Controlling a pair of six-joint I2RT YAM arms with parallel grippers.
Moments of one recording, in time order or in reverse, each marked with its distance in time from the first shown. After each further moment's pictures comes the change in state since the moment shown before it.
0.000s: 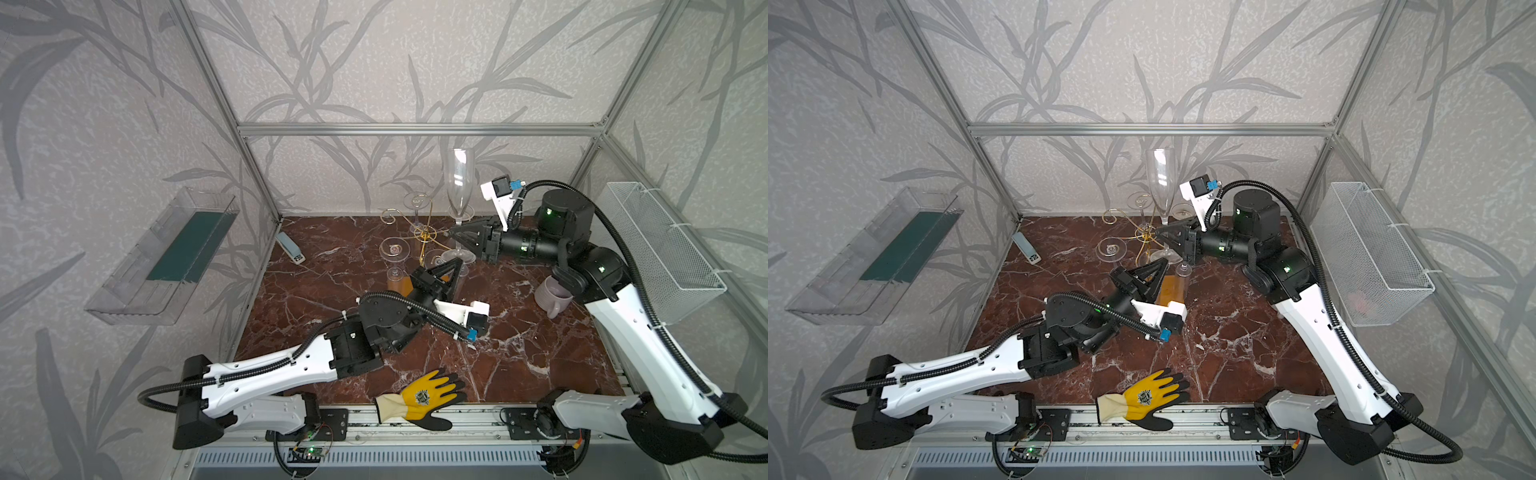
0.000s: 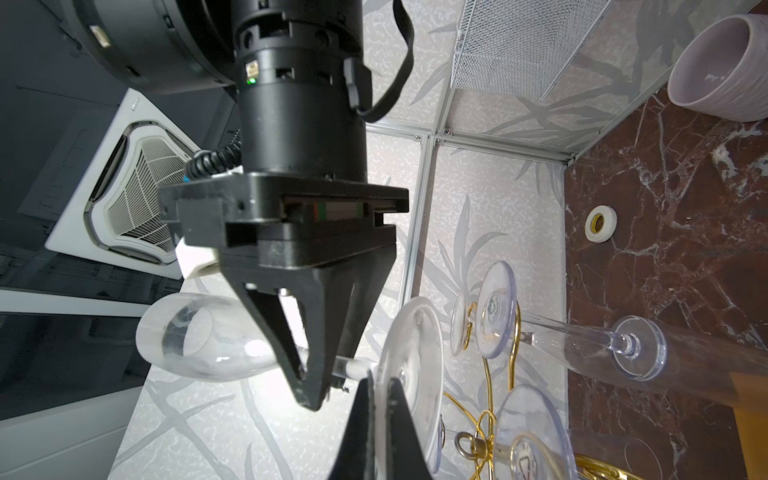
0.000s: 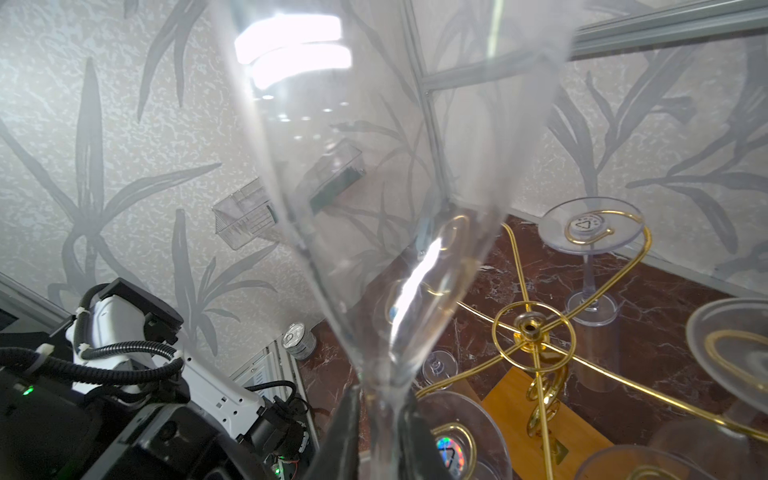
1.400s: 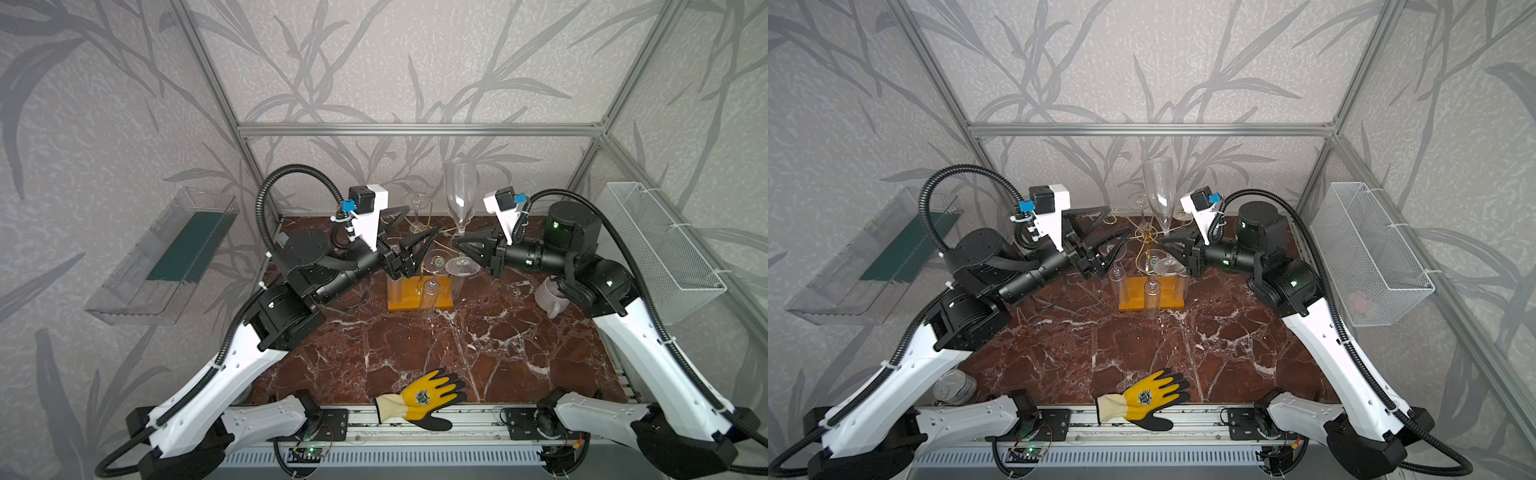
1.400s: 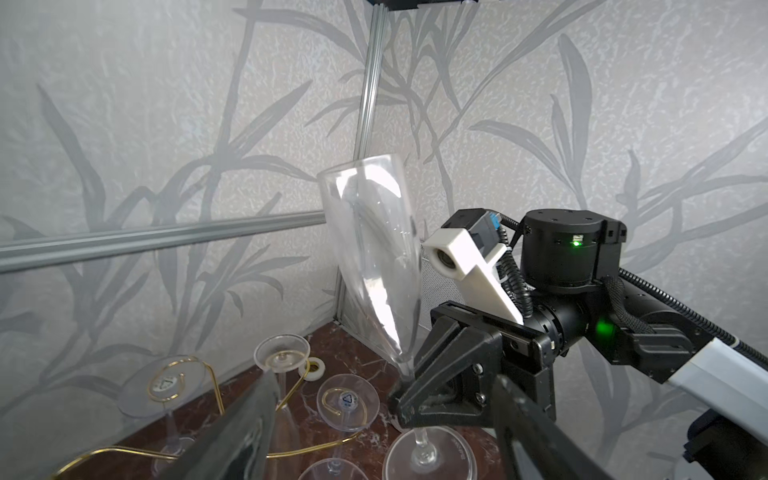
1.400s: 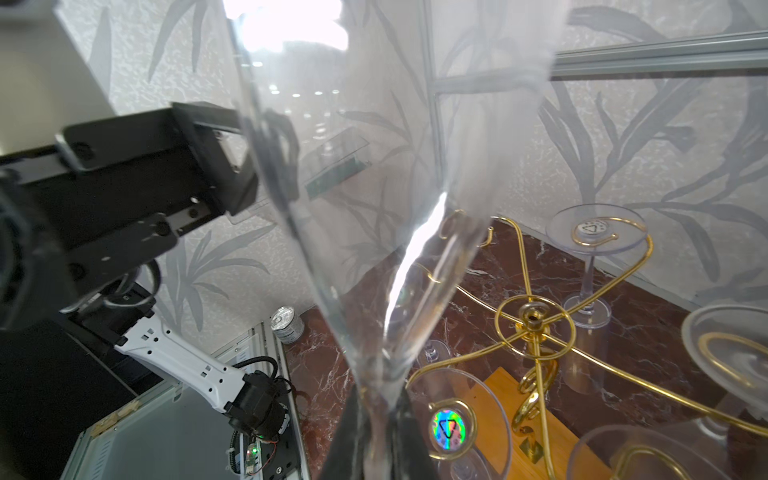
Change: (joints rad) left arm 0.430 -0.084 0.385 -0.488 0.600 -1.757; right arm 0.029 -0.089 -0.092 0.023 -0.002 -0.111
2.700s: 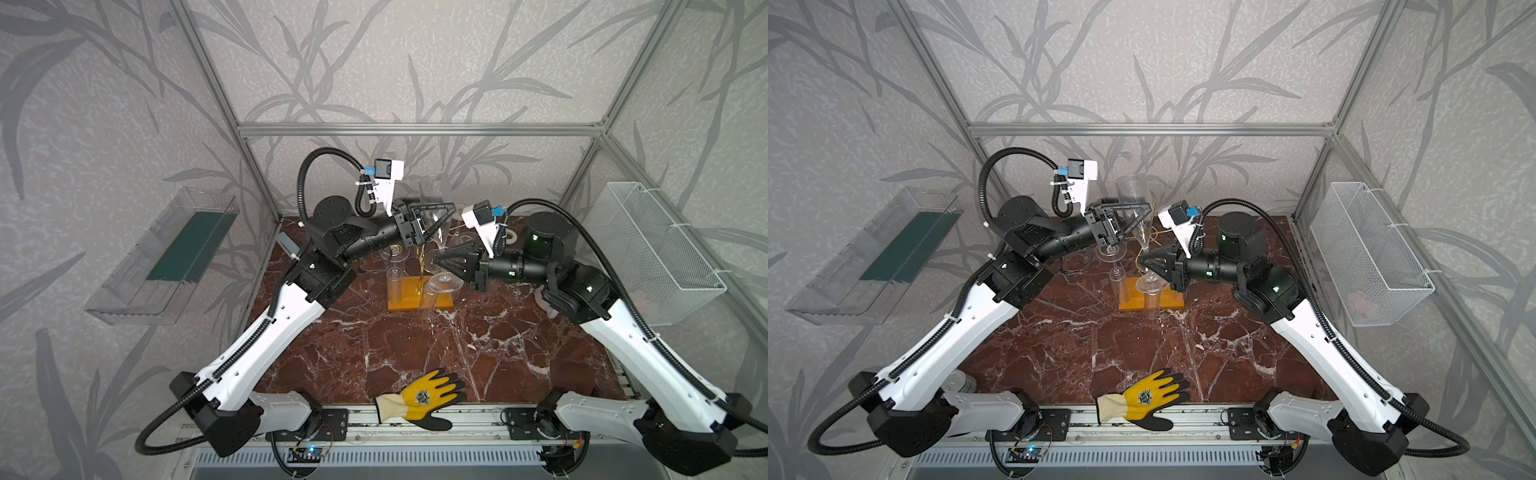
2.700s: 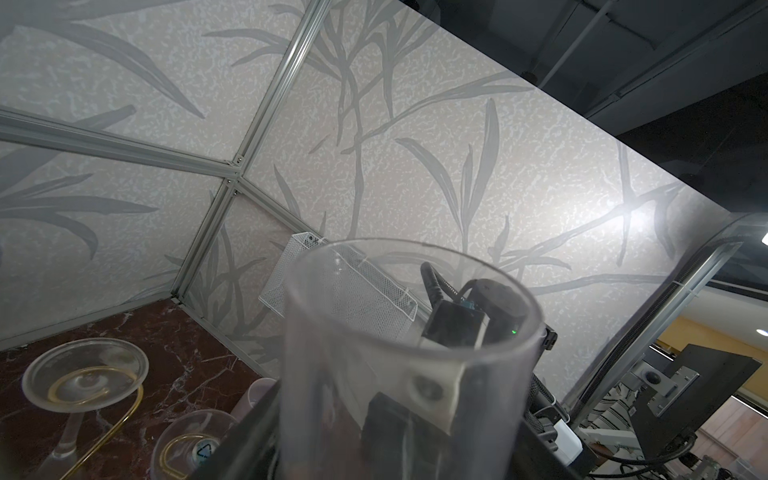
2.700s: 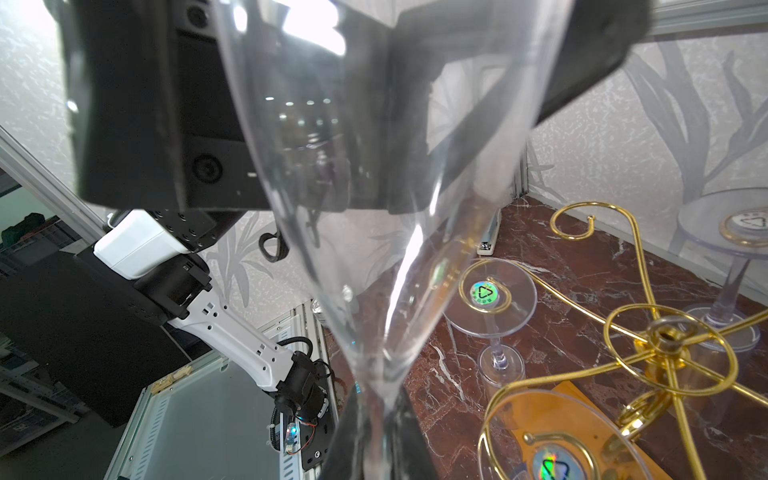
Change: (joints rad) left arm 0.152 0.212 0.043 0.293 0.429 -0.472; right arm 0.125 0.013 -0.066 0.074 -0.005 0.035
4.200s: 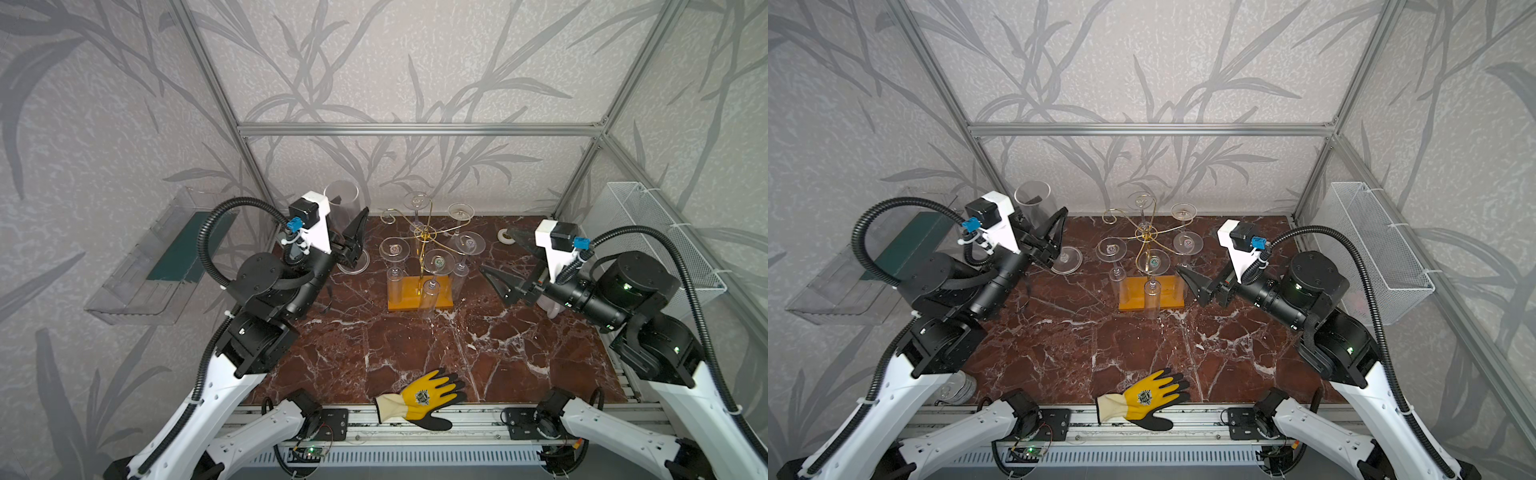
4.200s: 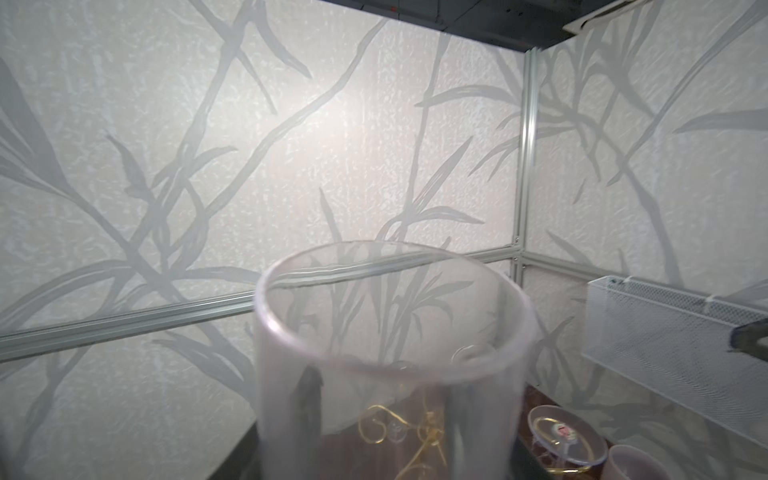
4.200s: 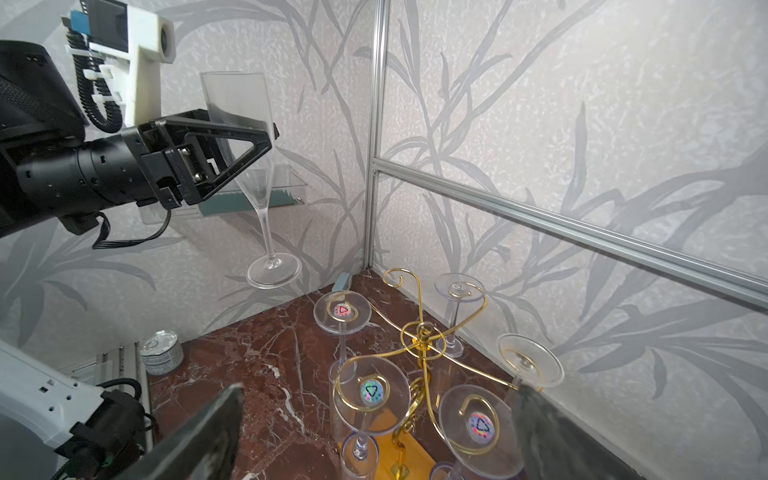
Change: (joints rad) left arm 0.006 -0.419 -0.265 -0.170 -0.792 0.861; right arm 0.010 -0.335 -0.107 -0.039 0.461 -0.315
